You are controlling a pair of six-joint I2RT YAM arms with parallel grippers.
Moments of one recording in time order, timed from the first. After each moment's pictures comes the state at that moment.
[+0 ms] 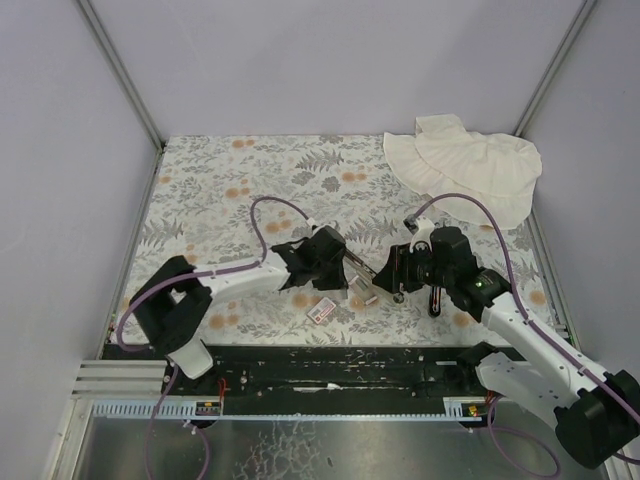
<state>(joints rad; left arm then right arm) -0.87 1.61 0.96 -0.27 0.02 -0.90 0.50 0.90 0.62 -0.35 -0.37 0.41</state>
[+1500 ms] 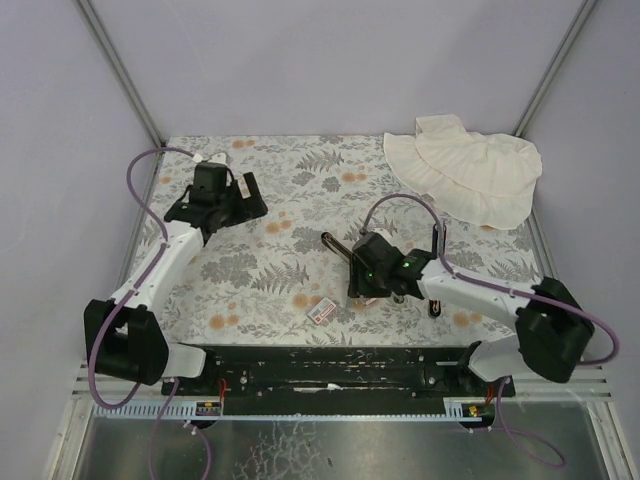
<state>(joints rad) -0.21 1.37 1.10 -0.48 0.04 -0.46 0.85 1.35 0.82 -0.48 0.07 0.76</state>
